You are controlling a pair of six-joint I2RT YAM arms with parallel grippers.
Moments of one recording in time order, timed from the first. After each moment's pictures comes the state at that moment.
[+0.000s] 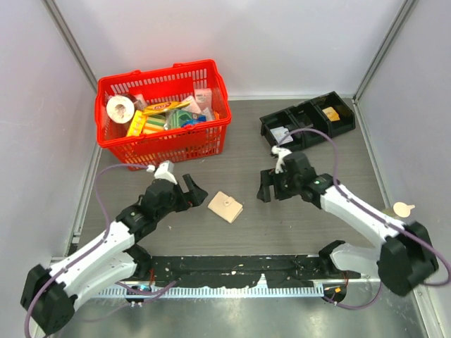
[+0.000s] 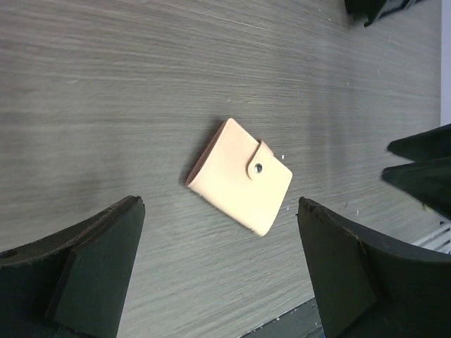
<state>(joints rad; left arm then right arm) -0.65 0.85 0.46 -0.16 -0.09 -0.80 0.49 1.11 0.71 -0.41 -0.19 0.30</state>
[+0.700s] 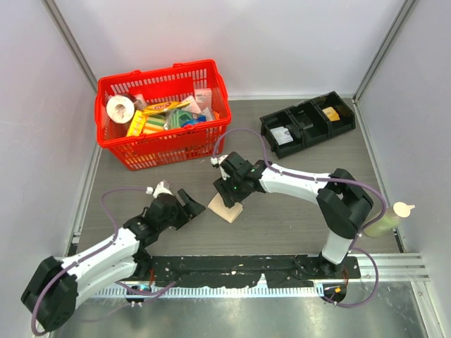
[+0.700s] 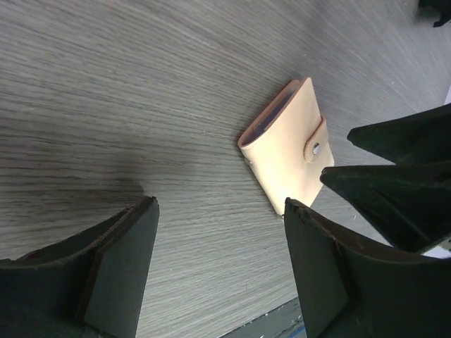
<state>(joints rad) -0.66 0.79 0.22 -0.09 -0.08 -1.14 0.86 1.74 1.16 -0.48 -0.05 0.20</state>
